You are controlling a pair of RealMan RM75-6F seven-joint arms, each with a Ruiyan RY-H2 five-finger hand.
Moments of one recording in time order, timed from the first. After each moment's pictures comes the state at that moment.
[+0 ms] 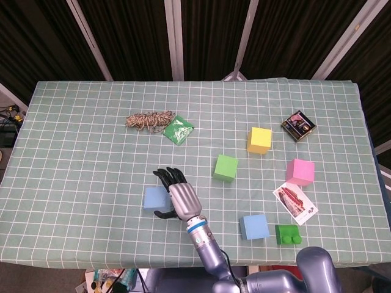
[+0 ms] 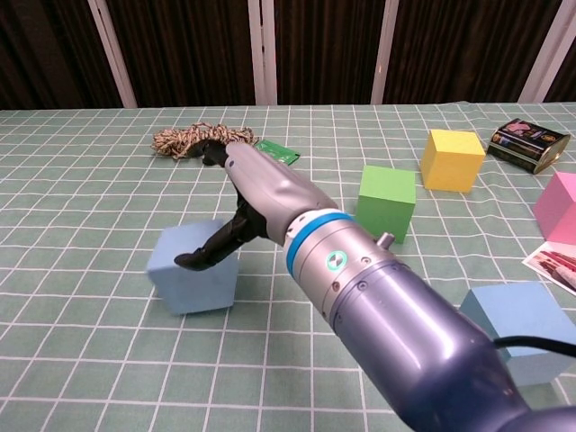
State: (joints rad) left arm 0.09 -1.00 -0.15 -1.76 1.29 1.65 0.01; right arm 0.81 -2.09 0.29 -1.55 -1.03 1.27 -0.37
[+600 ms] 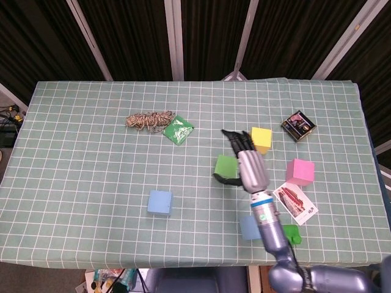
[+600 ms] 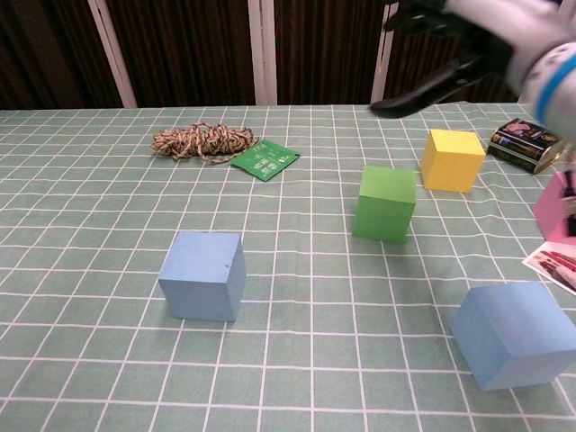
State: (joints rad) left arm 0.07 -1.01 -0.15 -1.76 1.29 1.63 0.06; right arm 0.58 -1.52 0.34 -1.86 -1.13 1.32 -0.28
